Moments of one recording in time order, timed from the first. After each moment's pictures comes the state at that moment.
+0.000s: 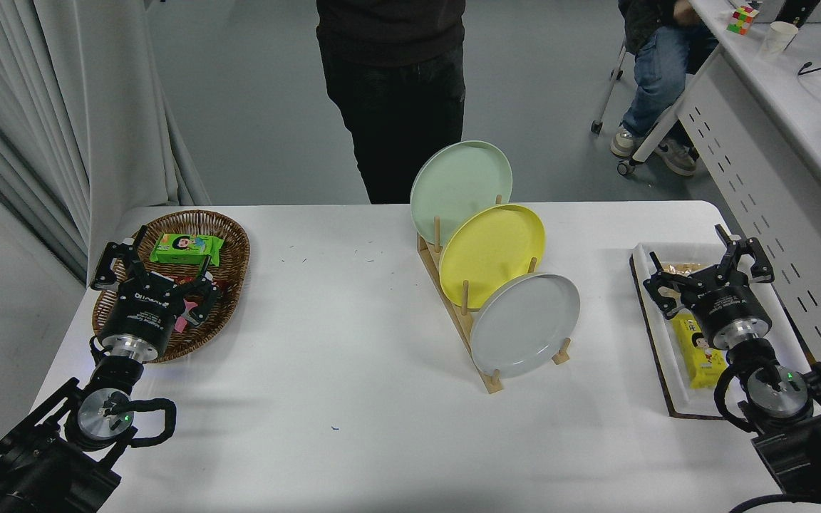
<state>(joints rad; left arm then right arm) -0.40 0.28 -1.19 -0.64 0.14 -0.56 -0.39 0.57 -0.27 1.04 0.44 0.20 0.48 0.15</state>
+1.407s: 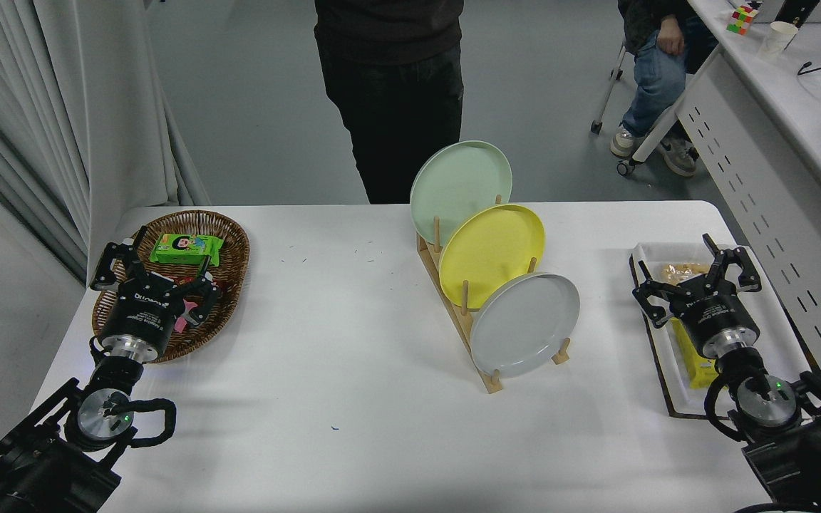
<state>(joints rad) -0.40 0.28 -1.19 -0.64 0.14 -0.56 -0.39 0.55 -0.25 1.04 0.44 0.20 0.49 0.15</state>
